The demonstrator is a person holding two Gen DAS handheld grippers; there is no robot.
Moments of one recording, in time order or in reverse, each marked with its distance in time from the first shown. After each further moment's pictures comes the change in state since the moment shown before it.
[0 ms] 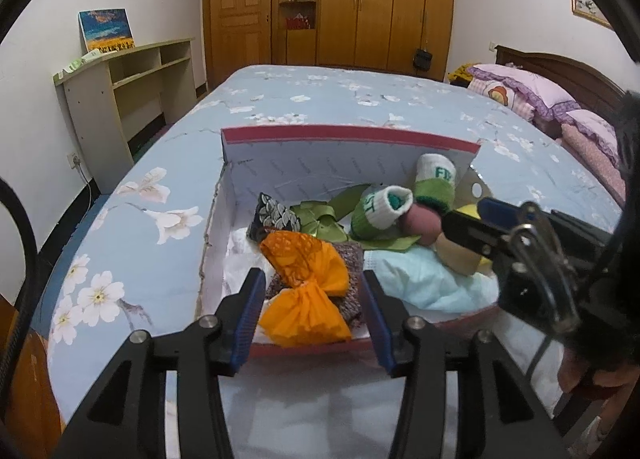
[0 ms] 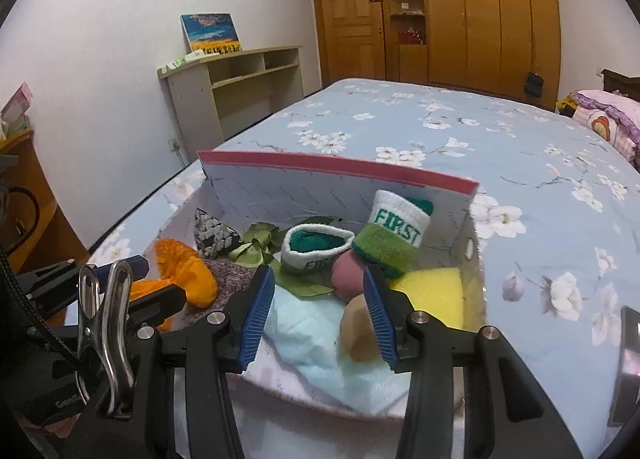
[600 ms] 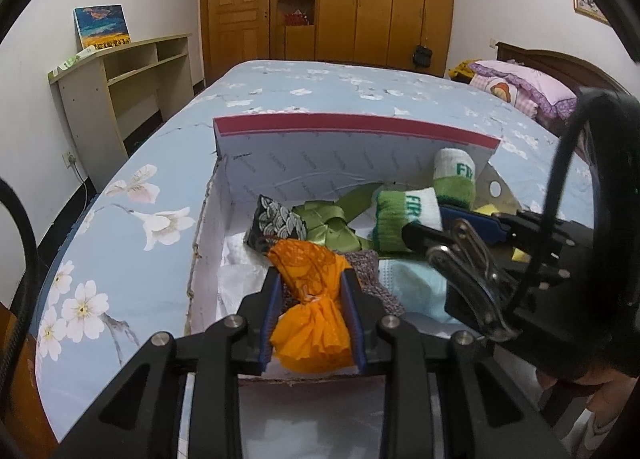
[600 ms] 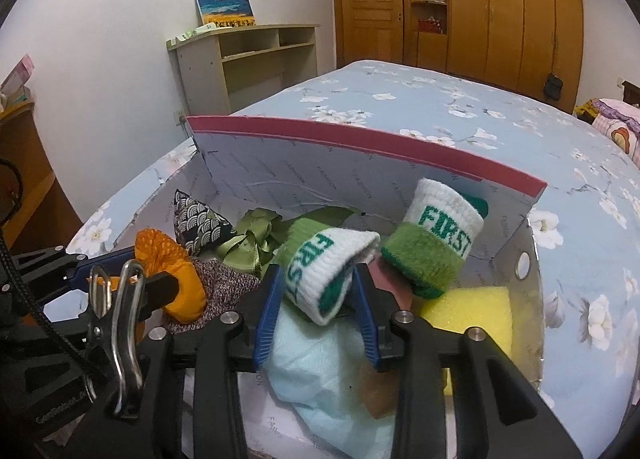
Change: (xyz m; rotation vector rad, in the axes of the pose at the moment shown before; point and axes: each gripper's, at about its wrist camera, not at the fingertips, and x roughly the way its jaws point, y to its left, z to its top) left arm 0.033 0.006 0.004 0.001 0.016 -0.009; right arm 0.062 0.009 0.002 -0.072 0.071 0.023
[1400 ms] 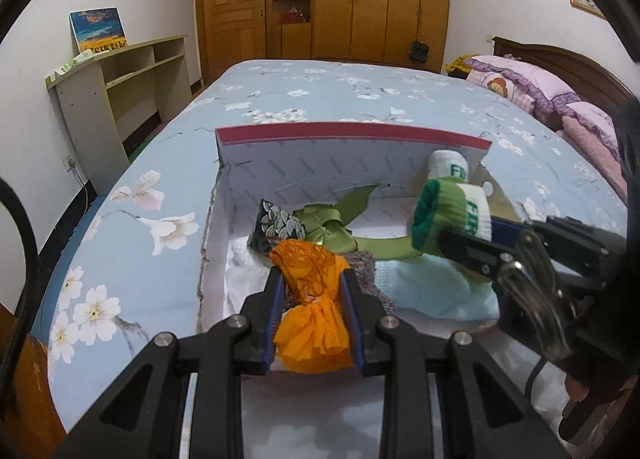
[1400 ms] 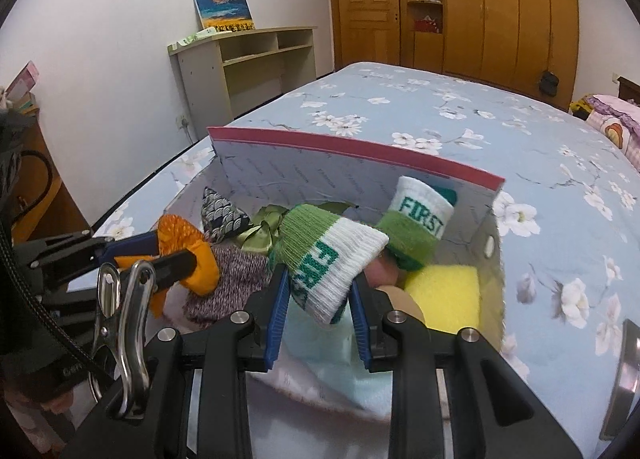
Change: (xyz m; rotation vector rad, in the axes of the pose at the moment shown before) left arm -0.010 -0.002 0.005 0.022 0.013 0.006; right arm -0.037 0.000 0.000 0.010 0.009 0.001
